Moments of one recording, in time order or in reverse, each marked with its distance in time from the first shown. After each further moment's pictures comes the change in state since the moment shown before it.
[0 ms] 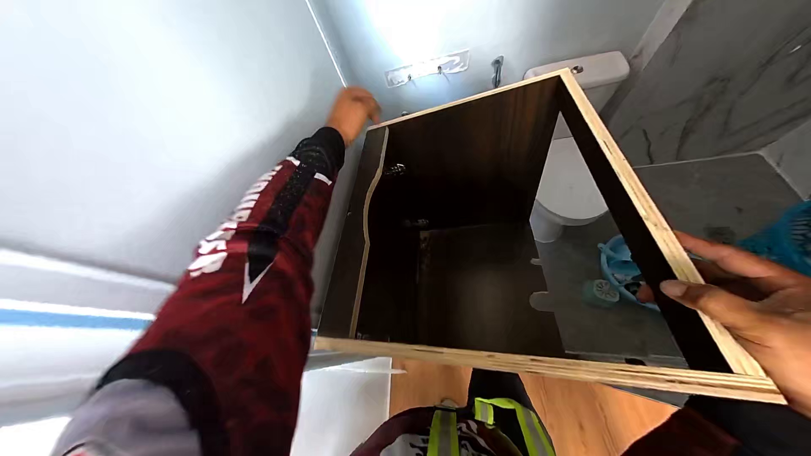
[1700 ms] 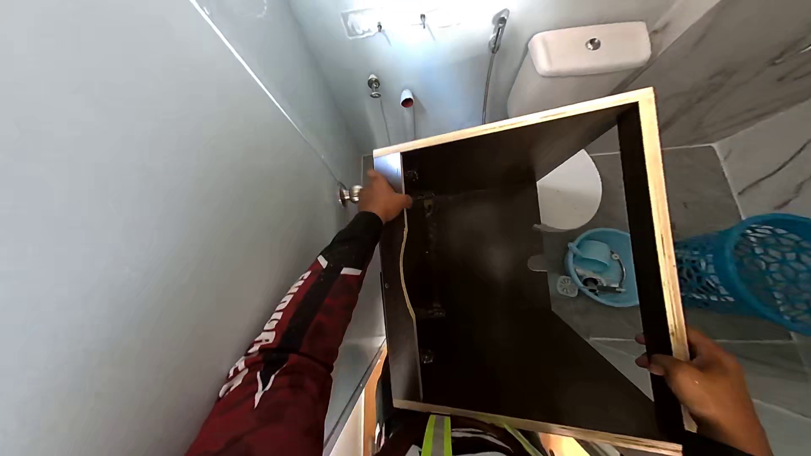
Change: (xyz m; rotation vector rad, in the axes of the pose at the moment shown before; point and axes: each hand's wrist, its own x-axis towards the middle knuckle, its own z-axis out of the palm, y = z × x) left_hand 0.138 -0.085 0.164 0.029 -0.204 -0.621; right_hand 0.143 0.102 0.009 -0.483 0.210 0.583
